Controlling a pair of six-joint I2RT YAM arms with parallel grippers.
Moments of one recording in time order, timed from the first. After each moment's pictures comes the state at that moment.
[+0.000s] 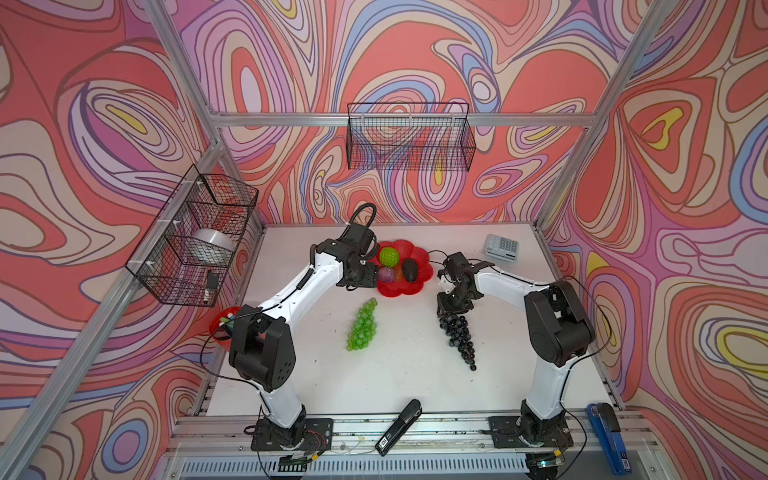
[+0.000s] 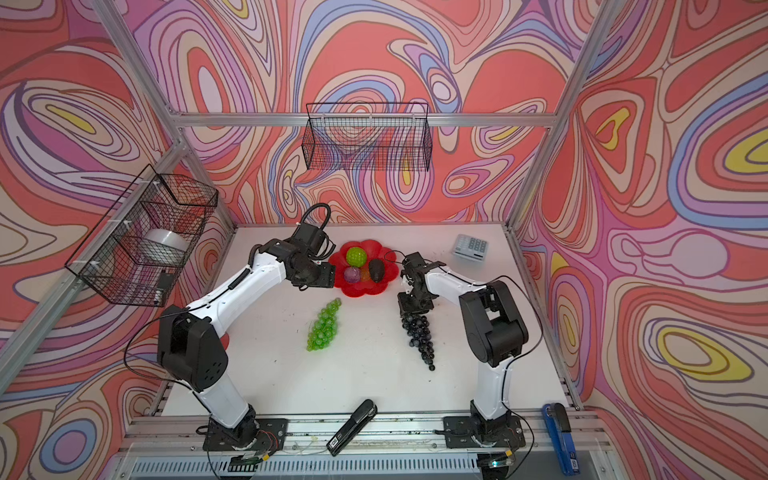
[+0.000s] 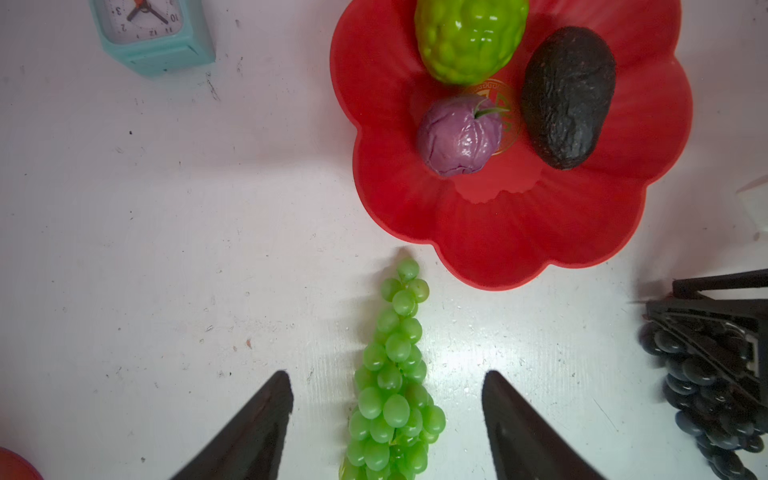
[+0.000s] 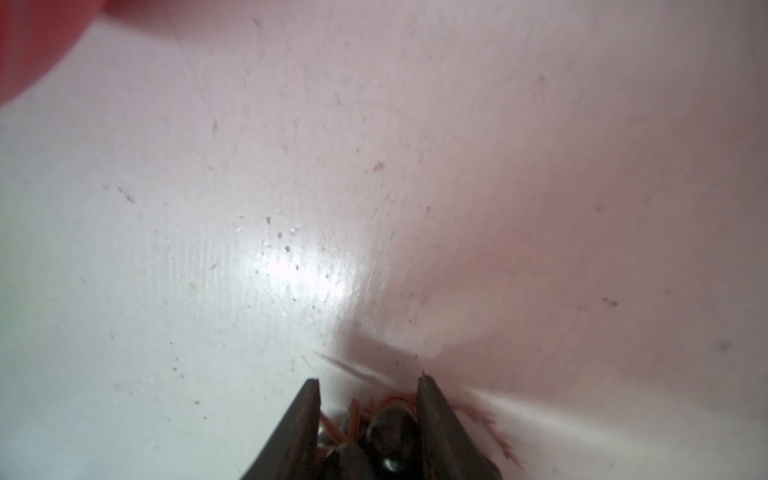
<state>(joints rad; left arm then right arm) -0.44 1.73 1.53 -0.95 -0.06 -0.37 0.38 1.91 1.28 -0.76 -0.20 0.14</state>
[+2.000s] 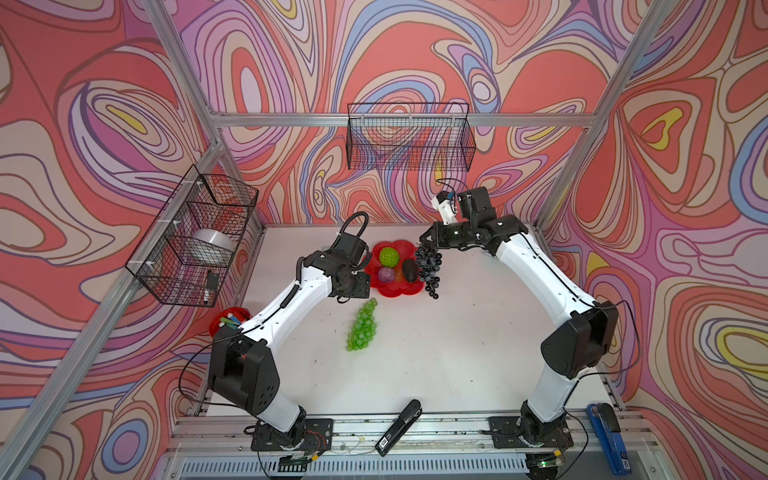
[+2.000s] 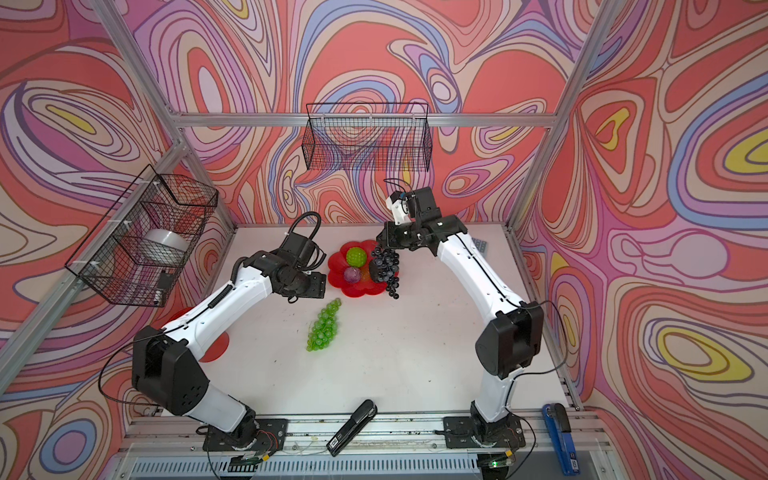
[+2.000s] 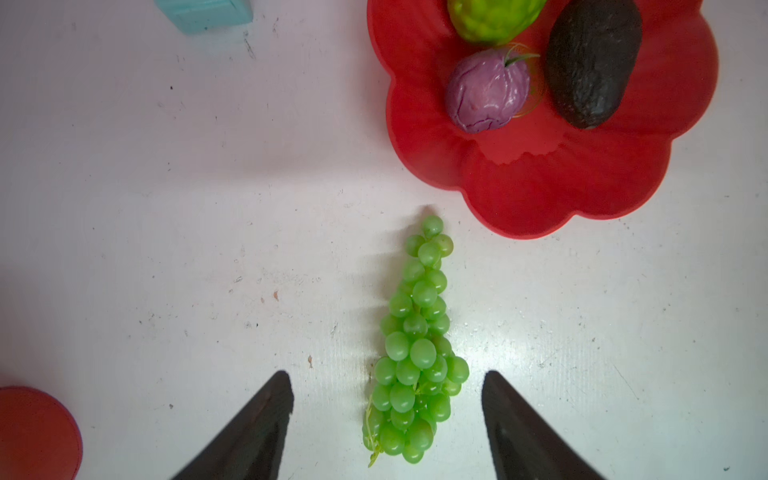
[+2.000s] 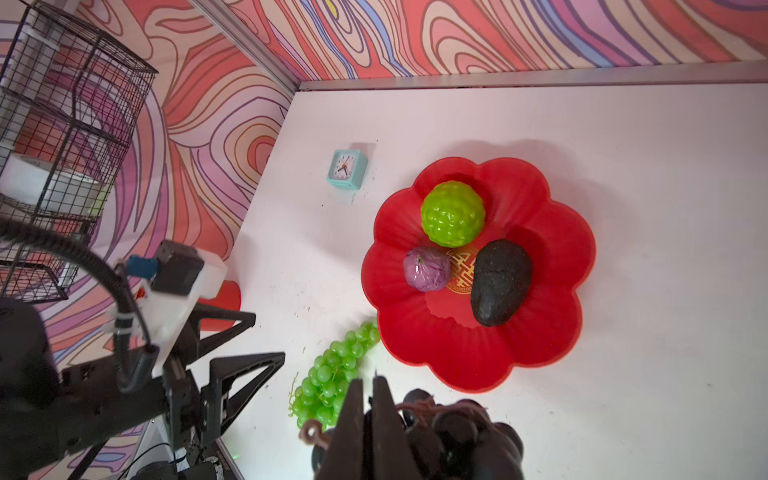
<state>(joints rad) -0.44 1.56 1.36 -0.95 -0.09 -0.38 0.39 1.84 1.87 -0.76 -0.45 0.33</state>
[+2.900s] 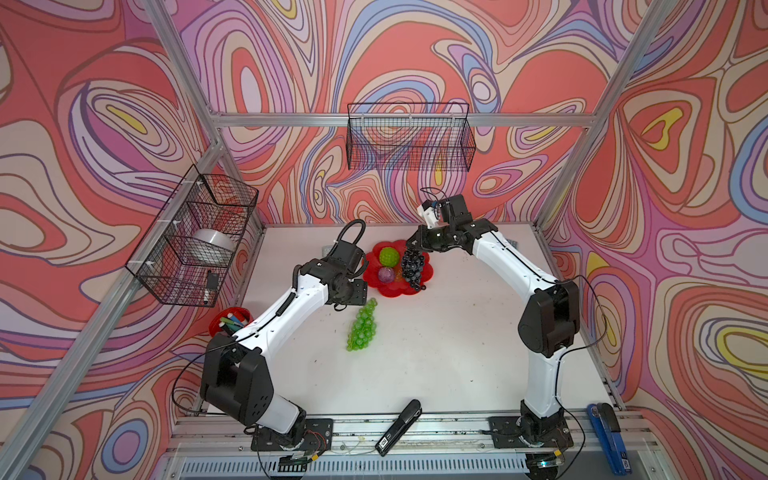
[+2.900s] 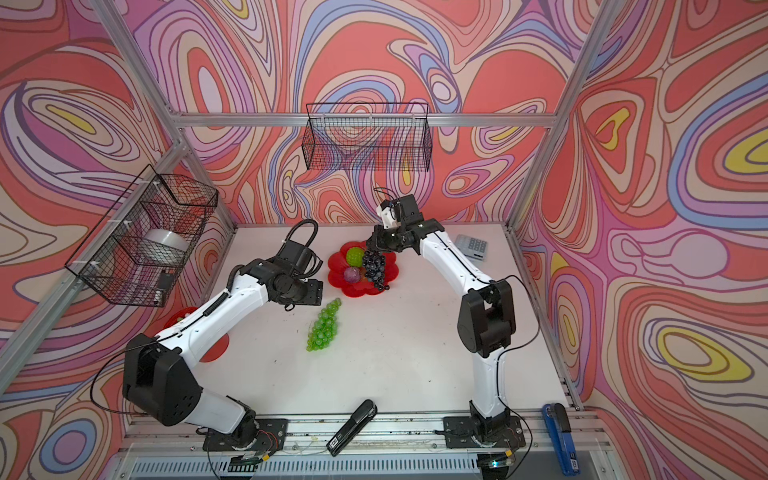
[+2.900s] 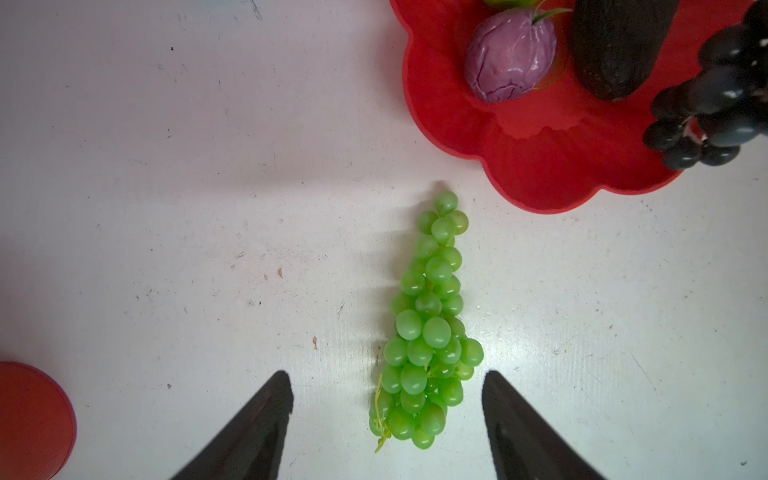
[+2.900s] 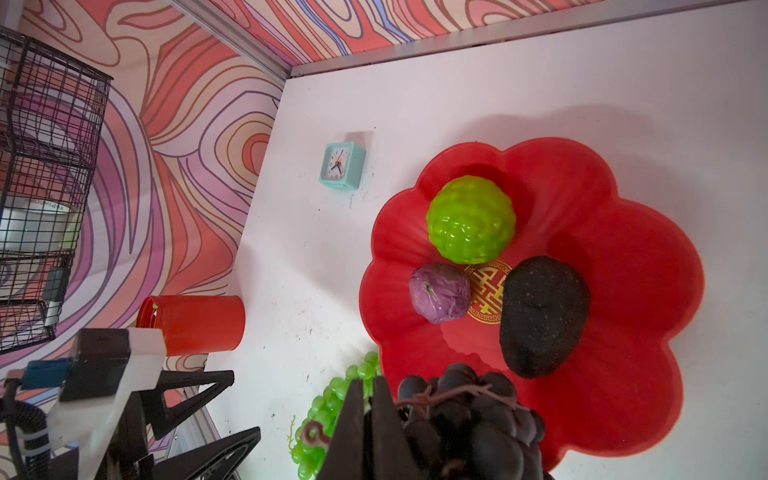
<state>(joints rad) -0.44 1.50 1.28 -0.93 -0.10 -0.39 0.41 2.01 1.89 -0.63 -0.51 0.42</state>
